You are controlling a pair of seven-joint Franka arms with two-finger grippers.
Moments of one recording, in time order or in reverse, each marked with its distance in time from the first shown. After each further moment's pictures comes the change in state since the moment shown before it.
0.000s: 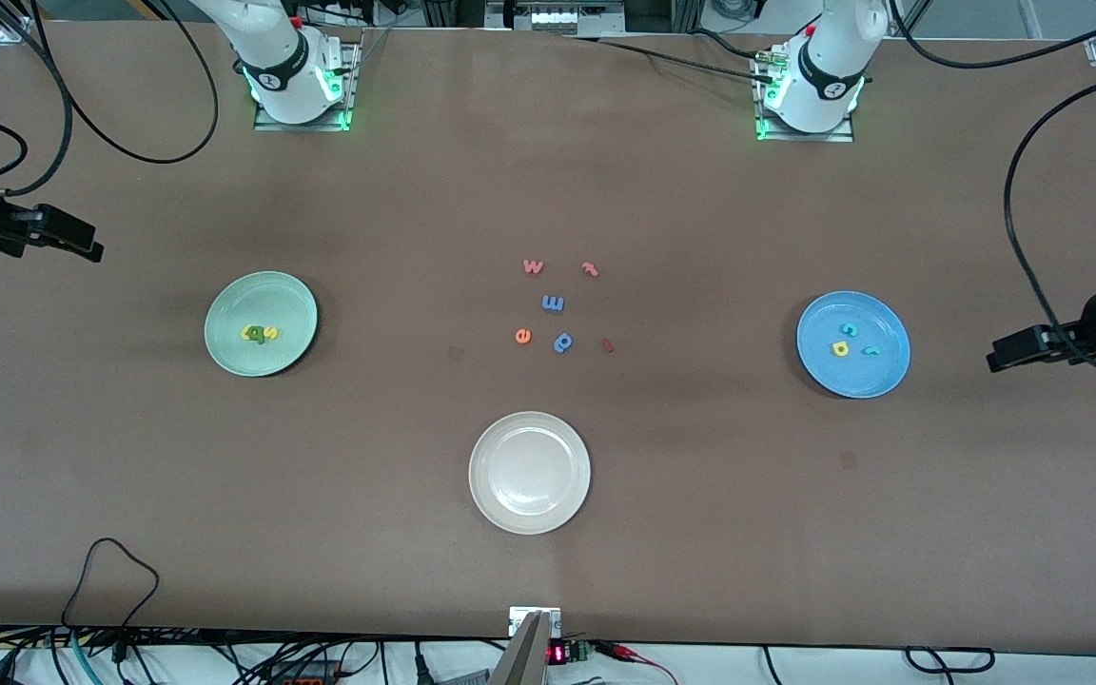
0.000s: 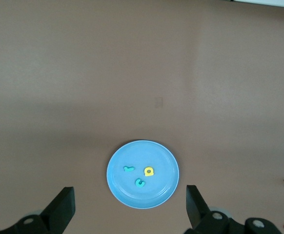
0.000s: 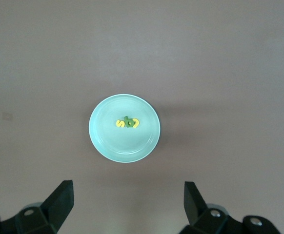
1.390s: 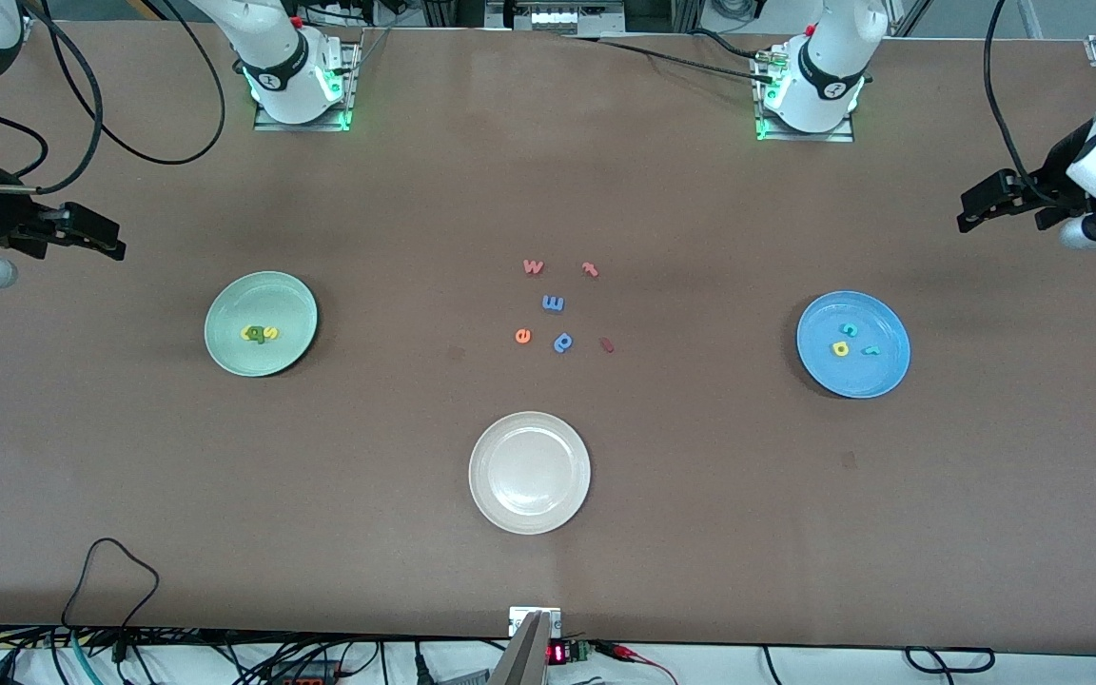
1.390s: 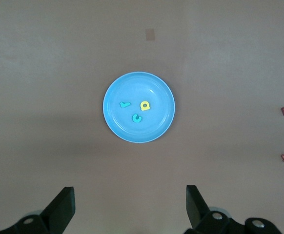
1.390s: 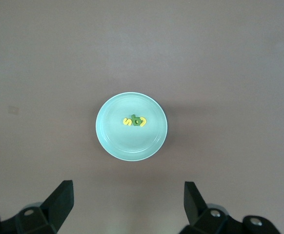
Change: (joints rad) left arm -0.037 -0.441 -0.020 -0.506 0.024 -0.013 0.006; right arm 0.027 0.002 0.006 0.000 0.000 -0.004 0.000
